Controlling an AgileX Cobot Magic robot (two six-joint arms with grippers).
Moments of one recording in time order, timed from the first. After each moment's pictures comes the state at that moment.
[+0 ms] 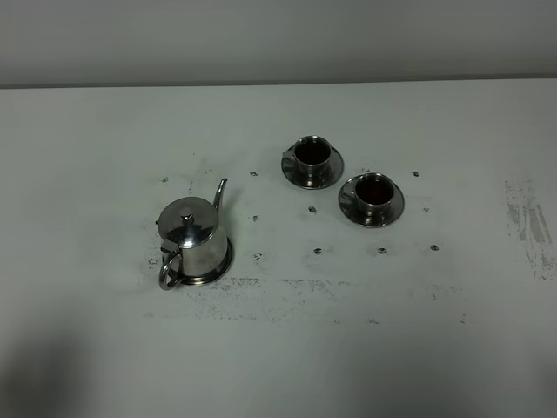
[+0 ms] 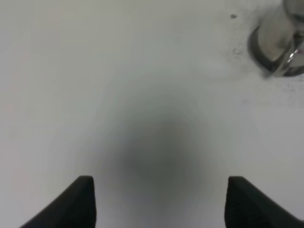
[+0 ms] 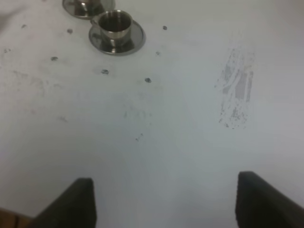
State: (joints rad) left arm -0.09 0.21 -0.51 0.08 1.04 -0.10; right arm 0.14 0.09 -0.49 0.01 1.08 -0.08
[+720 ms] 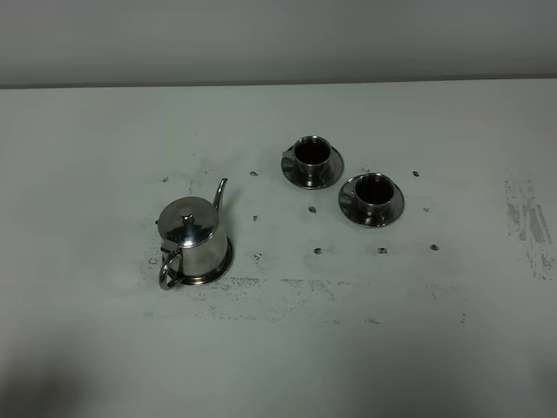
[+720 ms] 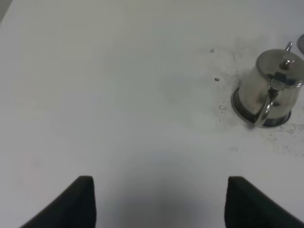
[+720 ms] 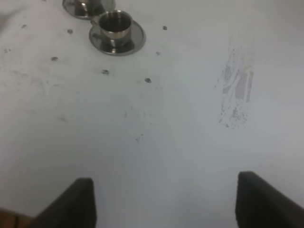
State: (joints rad) left arm -0.09 -0.01 -0.51 0.08 1.04 -0.08; right arm 0.14 0.09 -0.49 0.00 1.08 -0.08
